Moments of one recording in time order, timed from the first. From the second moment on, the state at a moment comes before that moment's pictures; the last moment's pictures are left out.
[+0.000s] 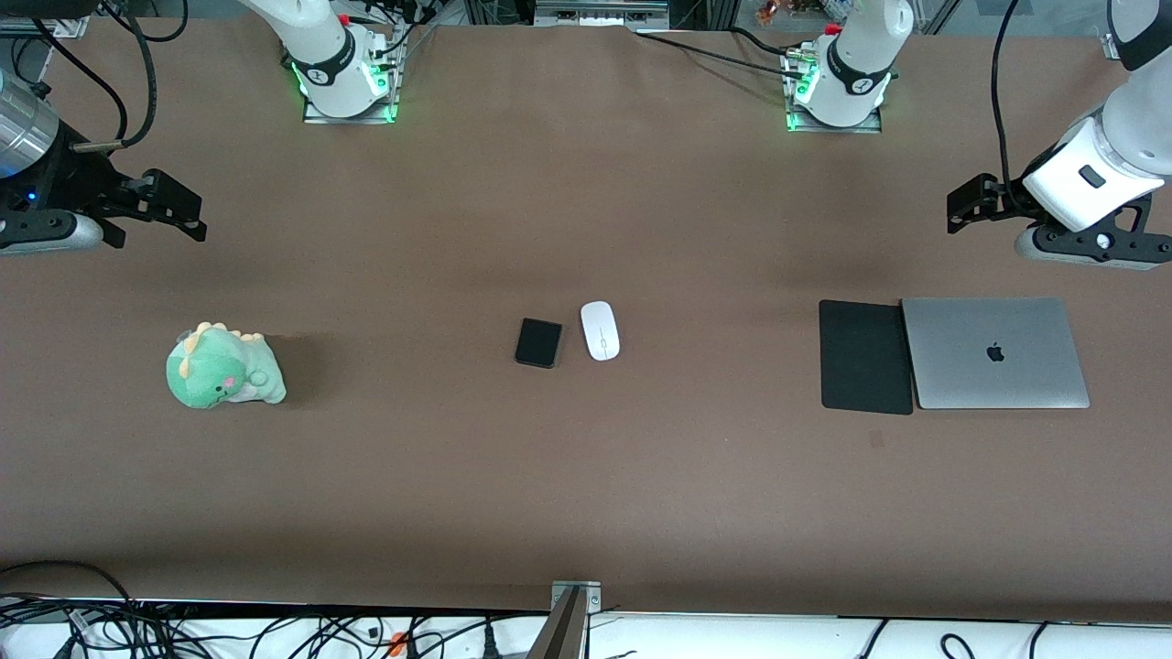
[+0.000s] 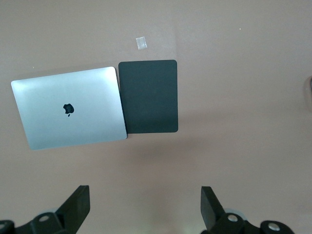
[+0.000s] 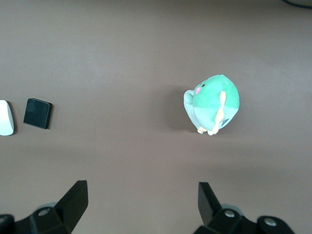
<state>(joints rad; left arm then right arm) 0.10 0.01 -0.18 -1.66 0.03 1.56 0.03 0.23 0.03 -0.15 -1.57 0.03 1.63 -0.01</state>
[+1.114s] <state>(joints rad) -0.15 0.34 -0.41 -1.66 -0.01 1.90 -0.38 0.23 0.03 -0.14 -1.57 0.03 1.63 -0.01</state>
